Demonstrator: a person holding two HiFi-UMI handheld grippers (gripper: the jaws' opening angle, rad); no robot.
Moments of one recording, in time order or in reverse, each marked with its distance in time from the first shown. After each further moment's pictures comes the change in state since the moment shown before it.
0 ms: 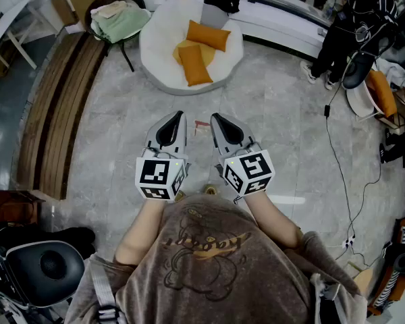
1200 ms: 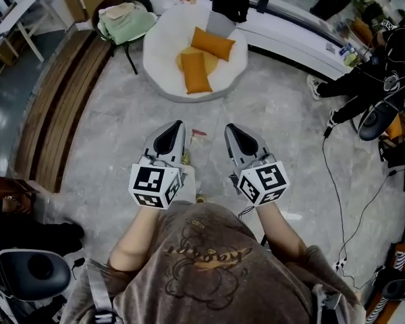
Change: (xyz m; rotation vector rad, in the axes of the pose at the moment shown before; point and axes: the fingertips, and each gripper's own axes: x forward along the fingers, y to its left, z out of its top) left arm 0.036 -0.048 -0.010 -0.032 0.037 0.038; right arm -0.044 -0.089 -0.003 0.006 0.008 0.073
